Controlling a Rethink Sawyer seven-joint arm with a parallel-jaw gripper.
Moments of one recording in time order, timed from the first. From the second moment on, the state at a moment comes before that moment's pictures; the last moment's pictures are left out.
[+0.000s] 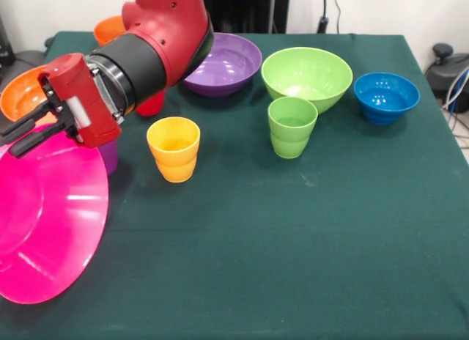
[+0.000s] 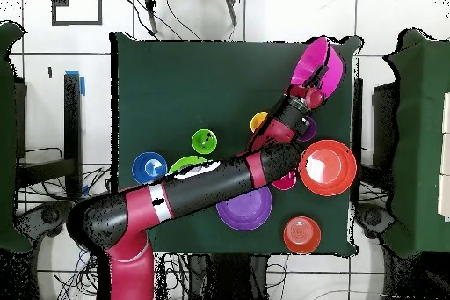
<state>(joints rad) 0.14 0.71 -1.58 1.37 0.85 -0.67 1.95</state>
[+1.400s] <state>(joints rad) 0.15 0.85 -1.77 1.35 1.08 -0.43 1.95</state>
